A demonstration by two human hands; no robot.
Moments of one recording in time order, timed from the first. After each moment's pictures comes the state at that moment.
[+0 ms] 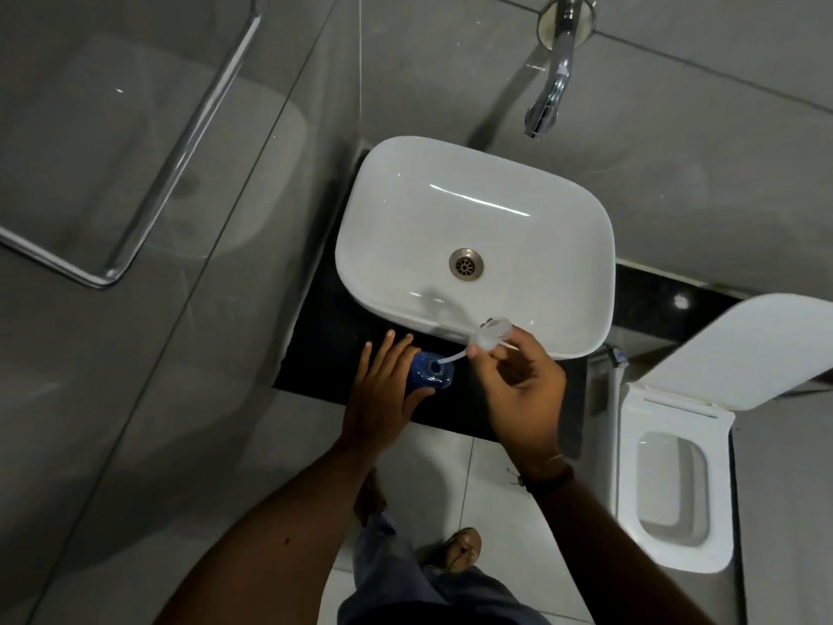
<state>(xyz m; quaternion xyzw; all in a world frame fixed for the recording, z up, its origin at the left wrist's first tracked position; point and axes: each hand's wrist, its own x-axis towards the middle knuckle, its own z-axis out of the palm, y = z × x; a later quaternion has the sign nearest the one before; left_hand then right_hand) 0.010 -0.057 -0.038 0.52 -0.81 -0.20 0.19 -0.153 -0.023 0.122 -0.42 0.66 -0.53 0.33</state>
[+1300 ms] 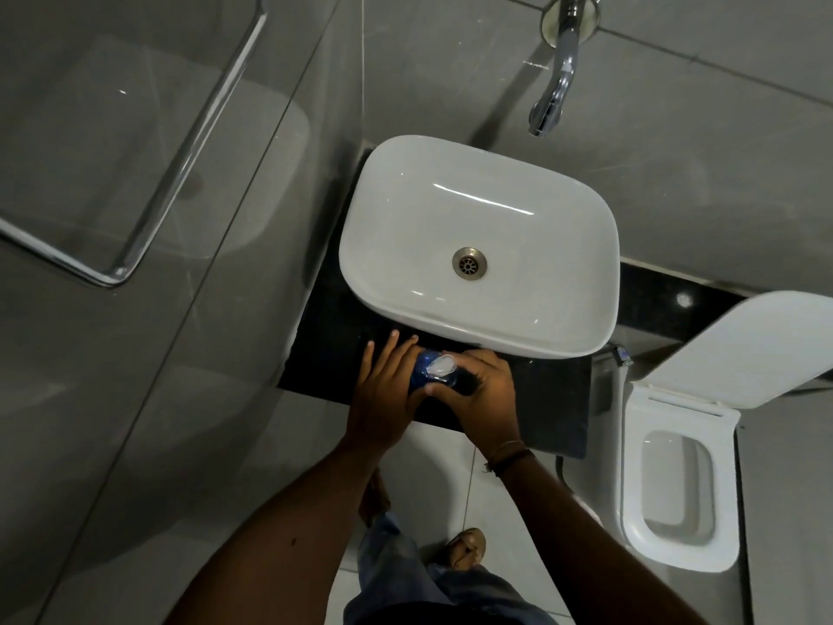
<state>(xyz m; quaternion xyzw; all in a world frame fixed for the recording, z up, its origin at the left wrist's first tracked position) 0.014 -0.056 -0.044 0.51 -0.81 -0.21 0.18 -0.150 -0.025 0.045 -0.54 0.73 -0.28 0.31</state>
